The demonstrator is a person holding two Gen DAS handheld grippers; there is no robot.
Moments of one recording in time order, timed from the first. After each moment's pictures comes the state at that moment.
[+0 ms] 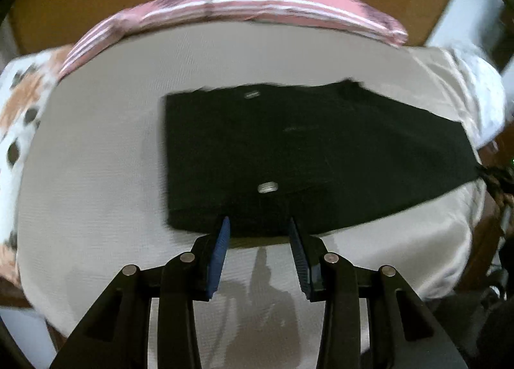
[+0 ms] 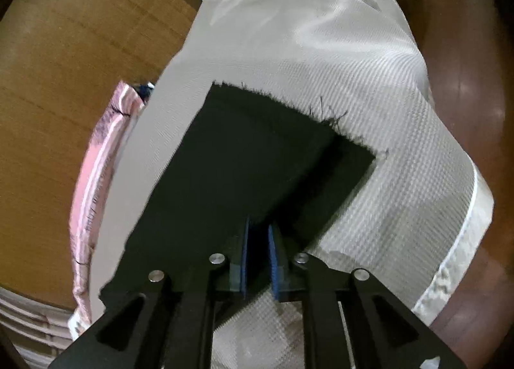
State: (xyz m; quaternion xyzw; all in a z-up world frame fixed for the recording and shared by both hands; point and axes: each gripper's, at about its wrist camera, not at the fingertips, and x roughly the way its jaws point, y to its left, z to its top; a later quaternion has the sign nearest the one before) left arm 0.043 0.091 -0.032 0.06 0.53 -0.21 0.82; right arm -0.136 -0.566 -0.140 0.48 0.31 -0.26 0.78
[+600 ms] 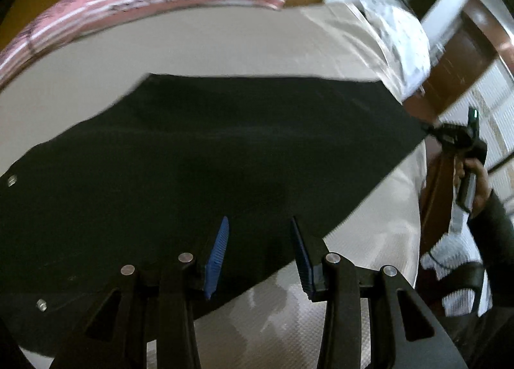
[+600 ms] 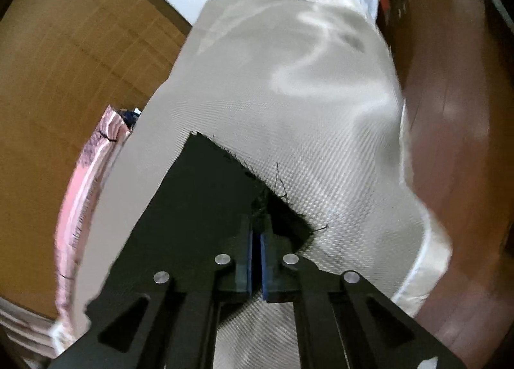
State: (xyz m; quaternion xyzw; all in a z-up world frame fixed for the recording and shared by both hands) left arm 0.056 -0.106 -0.075 0.10 0.53 -0.41 0.73; right arm -0.163 -0.599 -0.115 0.42 0.30 -0.32 0.80
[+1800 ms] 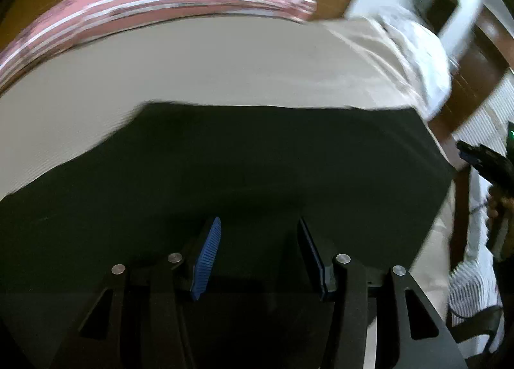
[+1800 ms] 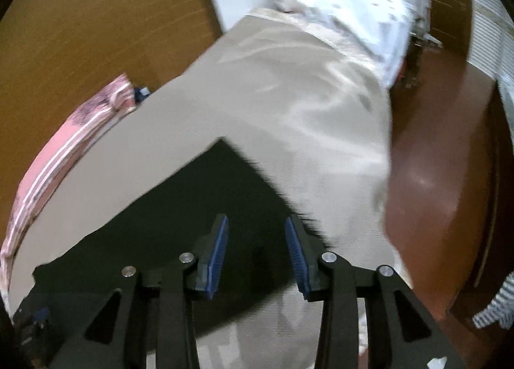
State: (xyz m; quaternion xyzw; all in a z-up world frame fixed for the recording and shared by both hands) left arm 0.123 -0.136 -0.119 0.06 0.50 -0.37 0.78; right arm -0.127 -0.552 -0.078 0.27 0.33 -0.34 0.84
